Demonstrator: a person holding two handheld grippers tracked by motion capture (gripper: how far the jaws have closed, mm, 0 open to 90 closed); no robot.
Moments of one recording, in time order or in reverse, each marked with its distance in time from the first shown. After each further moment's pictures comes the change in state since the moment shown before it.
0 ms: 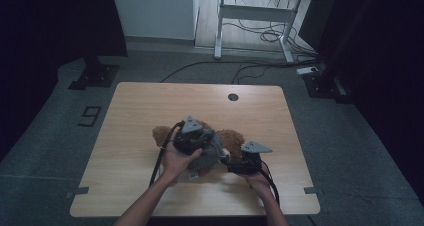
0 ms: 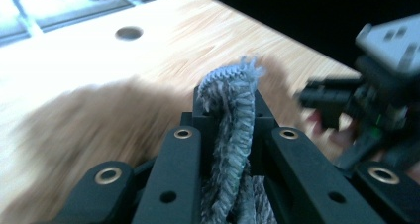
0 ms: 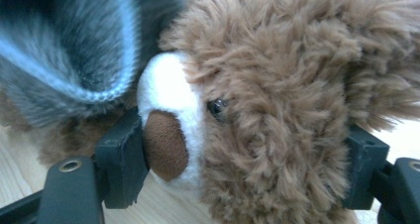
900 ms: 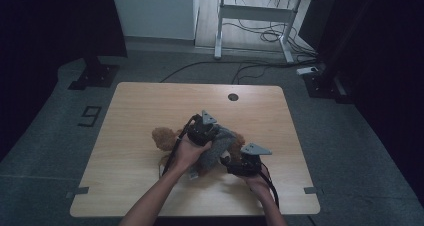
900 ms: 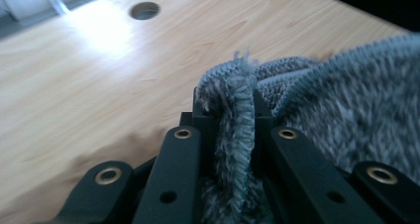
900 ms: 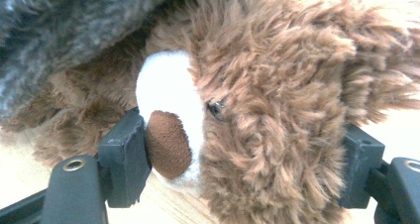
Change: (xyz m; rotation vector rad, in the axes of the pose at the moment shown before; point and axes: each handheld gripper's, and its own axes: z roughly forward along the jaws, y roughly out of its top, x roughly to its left) left arm 0.015 0.003 0.040 0.153 0.162 0.061; right arm 0.005 -0.003 -0.002 0.006 -0.041 0.012
